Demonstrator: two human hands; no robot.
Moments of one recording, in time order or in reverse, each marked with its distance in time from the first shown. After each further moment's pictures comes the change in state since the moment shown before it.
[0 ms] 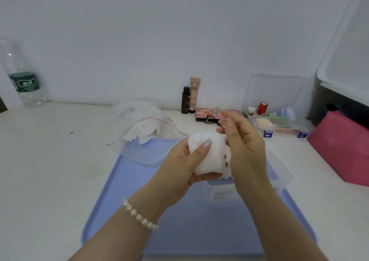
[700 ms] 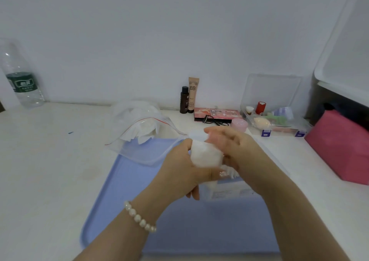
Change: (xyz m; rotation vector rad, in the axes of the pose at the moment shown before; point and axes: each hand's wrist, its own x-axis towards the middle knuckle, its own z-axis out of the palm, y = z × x) left_hand -0.003 0.004 0.004 0.627 0.150 0.017; right_hand 0.010 -0.009 -0.021 -0.162 -0.476 0.385
